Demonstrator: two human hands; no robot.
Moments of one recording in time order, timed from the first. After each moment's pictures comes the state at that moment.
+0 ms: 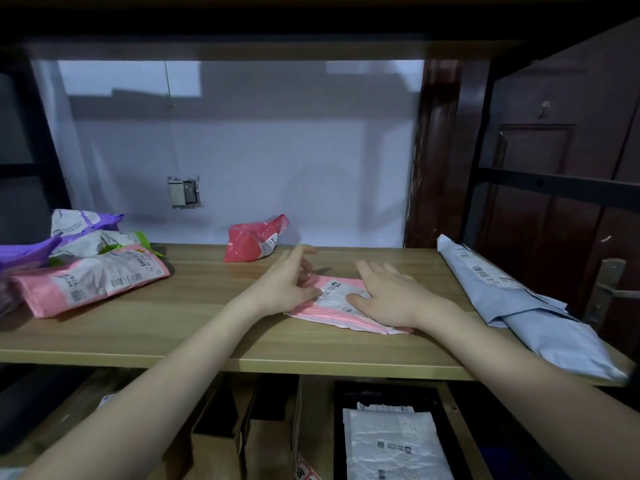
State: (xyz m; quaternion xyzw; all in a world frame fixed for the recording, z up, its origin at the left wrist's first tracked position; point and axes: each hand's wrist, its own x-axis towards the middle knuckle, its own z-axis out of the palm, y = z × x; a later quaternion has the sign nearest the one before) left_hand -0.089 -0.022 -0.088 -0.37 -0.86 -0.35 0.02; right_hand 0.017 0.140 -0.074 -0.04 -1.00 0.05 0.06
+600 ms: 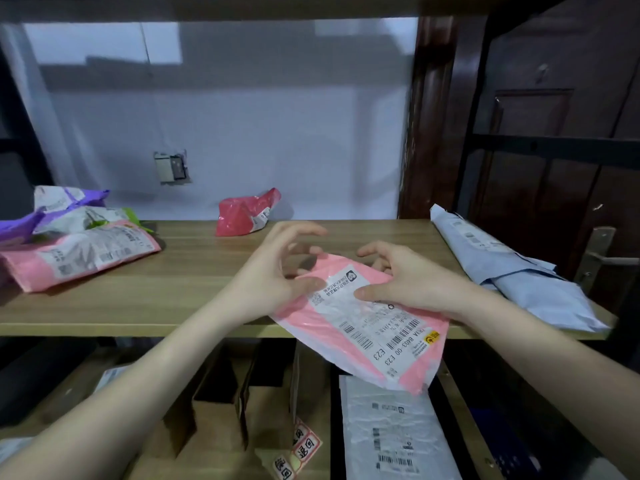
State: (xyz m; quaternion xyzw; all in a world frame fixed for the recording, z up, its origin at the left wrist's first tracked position) left_hand -0.026 -0.046 -0.094 -0.45 -0.71 -0.53 0.03; right_hand 0.064 0.141 -0.077 -0.03 -0.94 0.33 0.10
